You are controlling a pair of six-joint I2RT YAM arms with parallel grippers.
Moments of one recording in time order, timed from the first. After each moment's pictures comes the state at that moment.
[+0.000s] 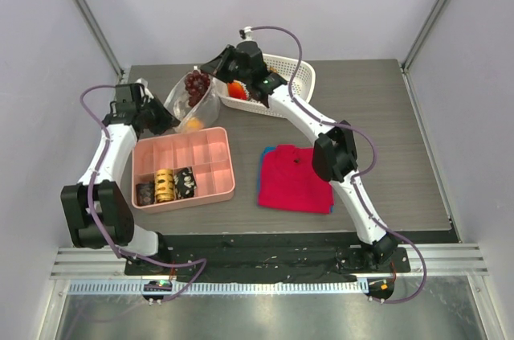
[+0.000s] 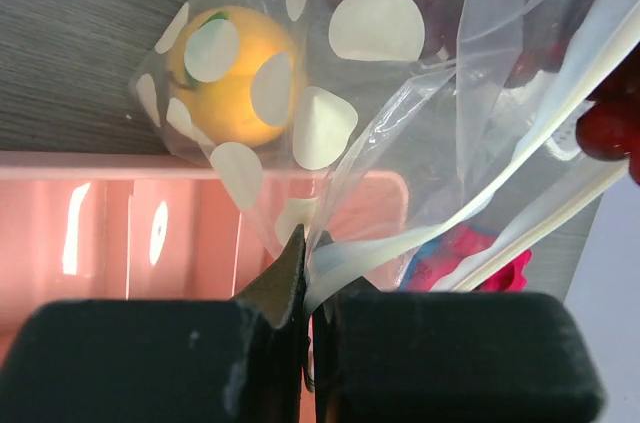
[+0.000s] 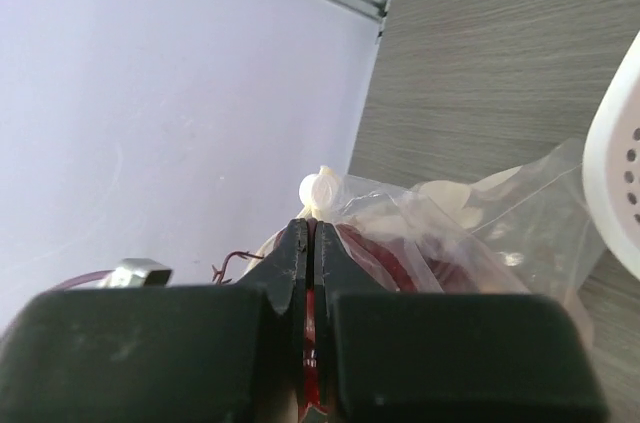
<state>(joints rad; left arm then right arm) 0.10 1.46 1.15 -0.48 0.35 -0.57 0.67 2.46 2.40 -0.11 -0.14 0.98</state>
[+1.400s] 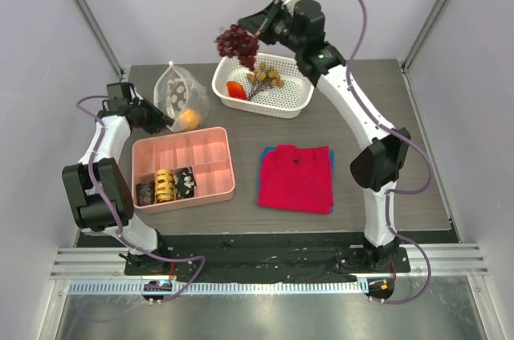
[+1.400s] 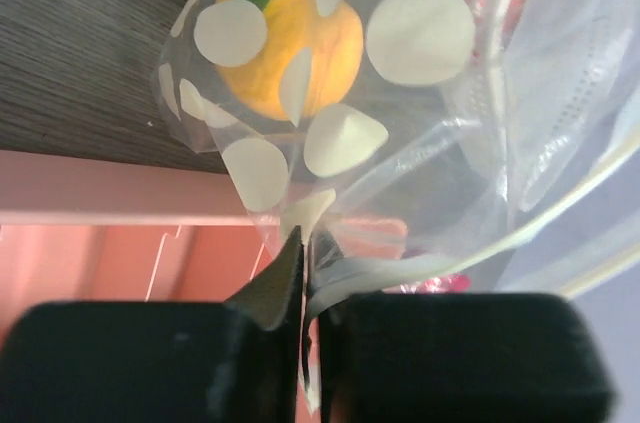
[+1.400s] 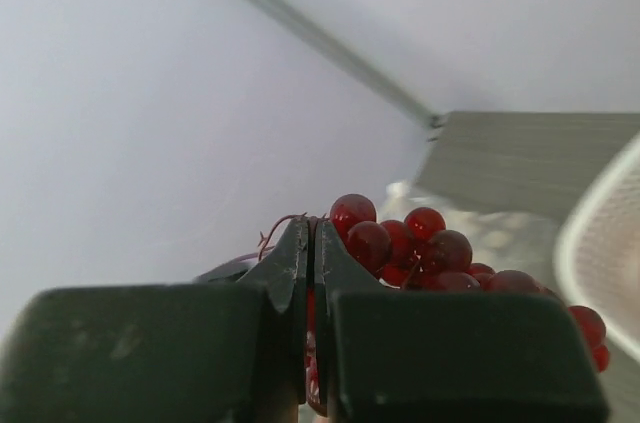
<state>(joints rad) 0.20 1.62 1.21 -0.49 0.45 -0.71 0.54 2.09 2.30 -0.13 -0.27 0.92</state>
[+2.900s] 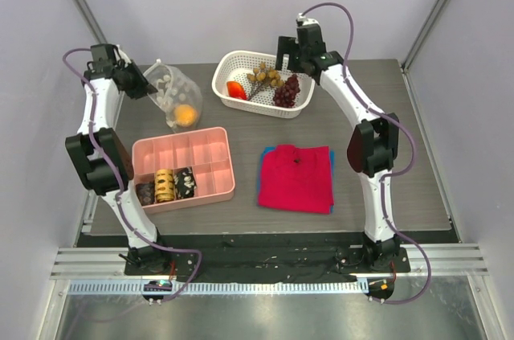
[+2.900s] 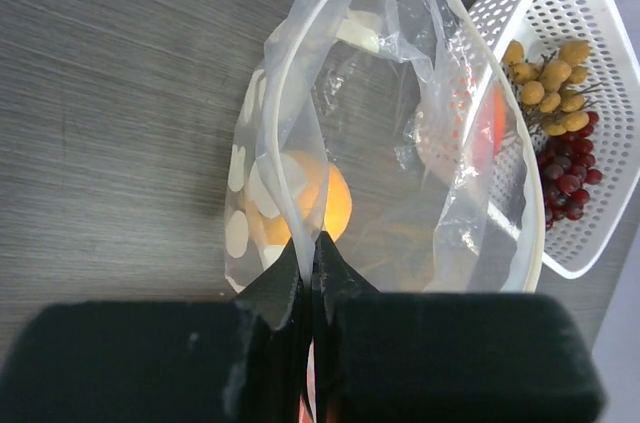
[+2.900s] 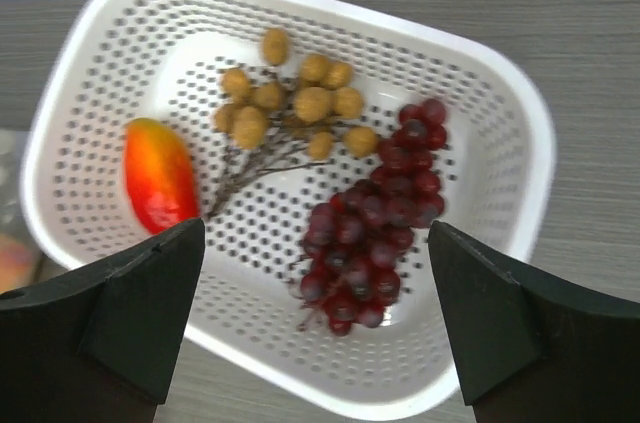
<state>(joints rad) 0.25 1.98 1.84 -0.70 0.40 -0.40 0.35 2.23 2.19 -0.51 0.08 0.30</state>
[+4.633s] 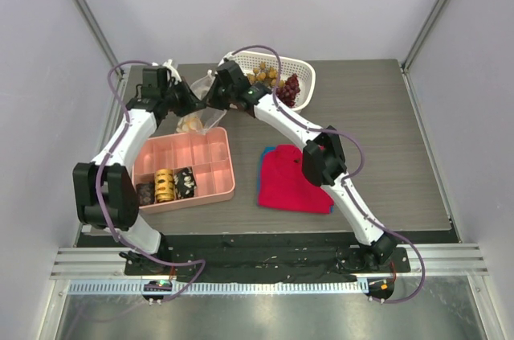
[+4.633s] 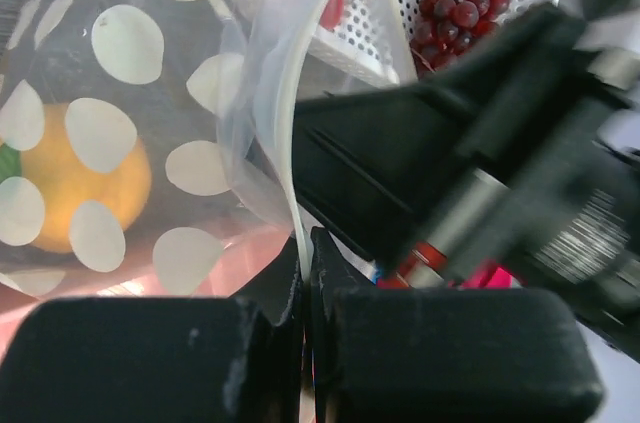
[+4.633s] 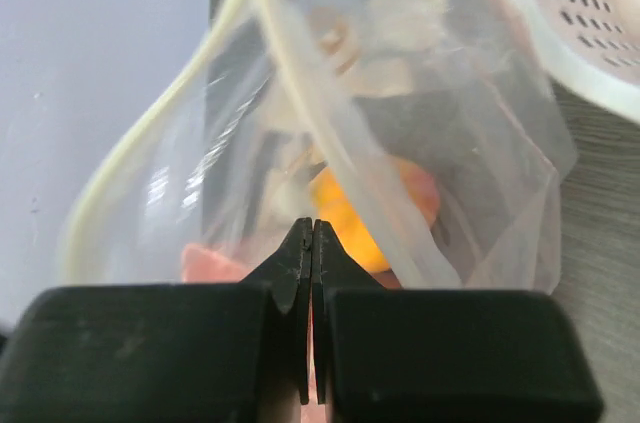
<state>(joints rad) -0.10 1.61 1.31 -0.36 0.37 -0.53 0.76 2.52 2.47 -0.47 -0.09 0.91</state>
